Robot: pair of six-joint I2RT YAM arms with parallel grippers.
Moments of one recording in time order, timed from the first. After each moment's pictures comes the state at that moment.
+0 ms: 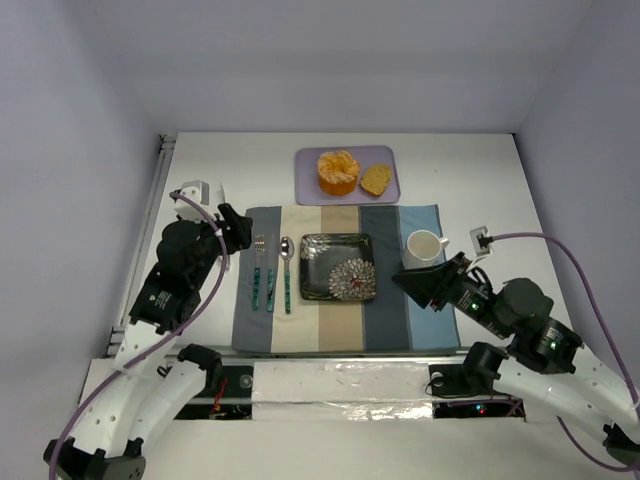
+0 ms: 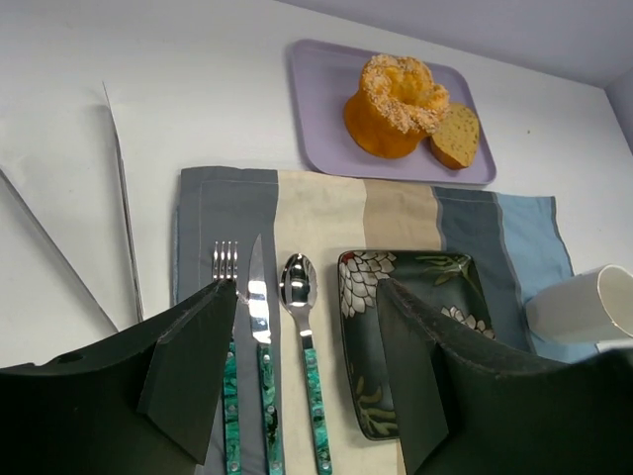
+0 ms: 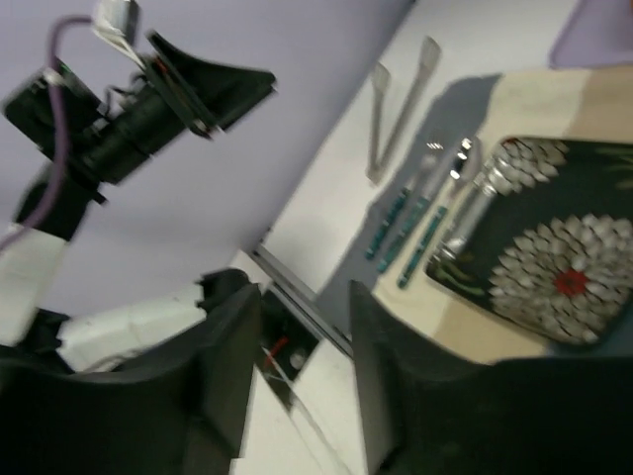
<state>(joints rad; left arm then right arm) -0.34 0.68 0.78 -0.36 -0.12 -0.40 0.95 0.37 0.64 -0.23 0.10 0.77</state>
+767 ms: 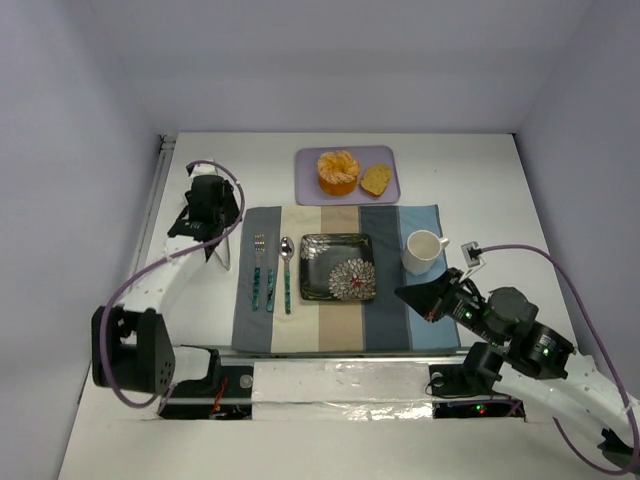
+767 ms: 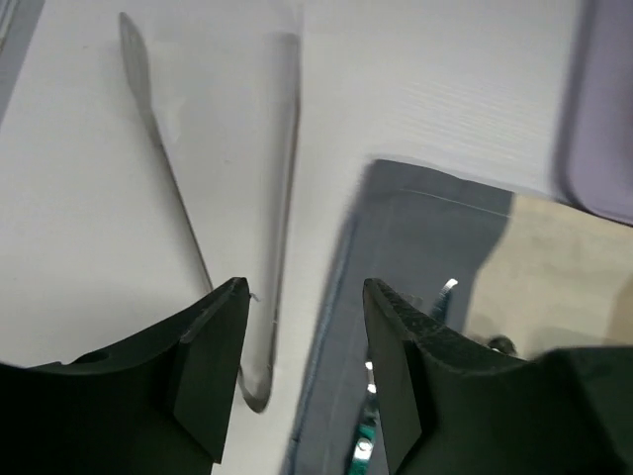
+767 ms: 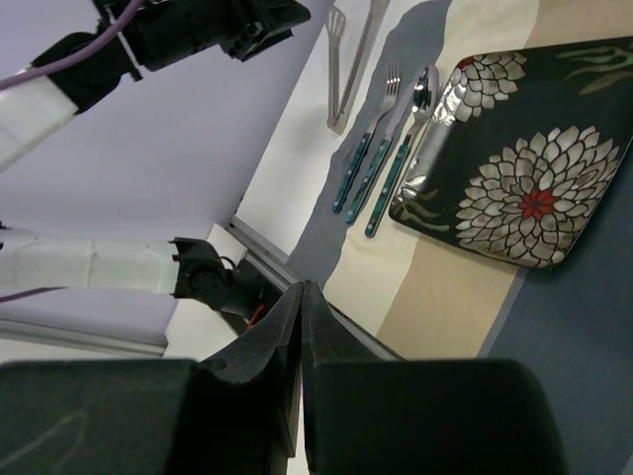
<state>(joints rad) -0.18 1.27 0.89 -0.24 -0.28 -0.34 0.95 0.26 0.51 -0.34 0.13 0.86</state>
